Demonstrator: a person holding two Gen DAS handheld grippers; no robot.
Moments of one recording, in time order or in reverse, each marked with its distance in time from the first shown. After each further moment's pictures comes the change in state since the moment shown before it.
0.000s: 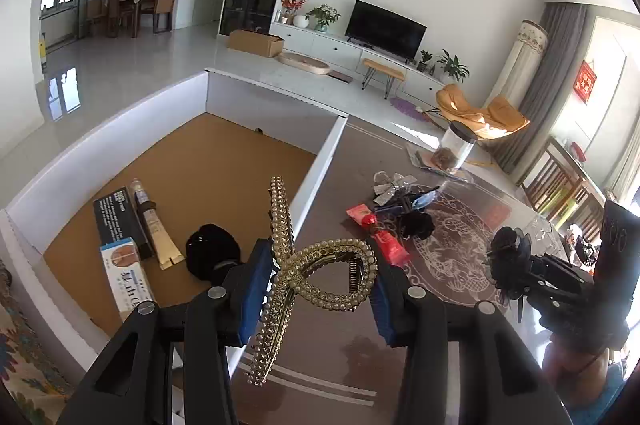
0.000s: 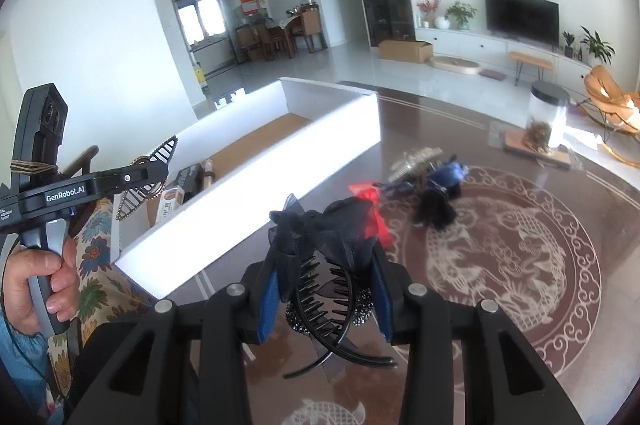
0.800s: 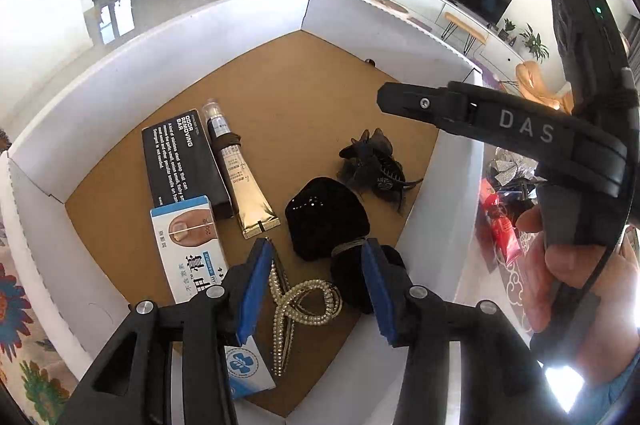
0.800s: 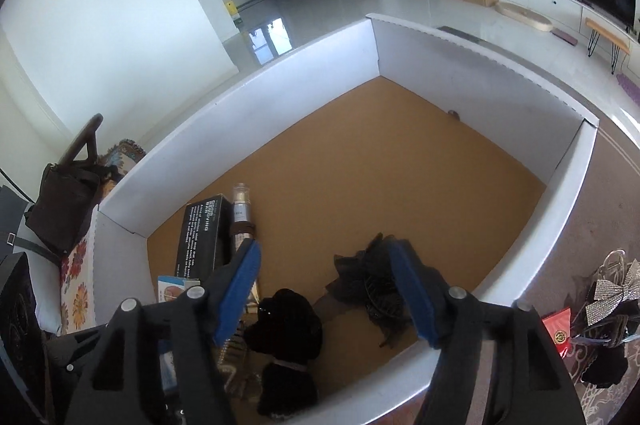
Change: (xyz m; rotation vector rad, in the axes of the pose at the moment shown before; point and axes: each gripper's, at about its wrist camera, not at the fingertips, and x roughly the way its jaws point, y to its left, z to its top) left arm 0.081 0.072 -0.010 -0.154 0.221 0.163; right arm 0.256 0.098 0.112 -0.003 0.261 0.135
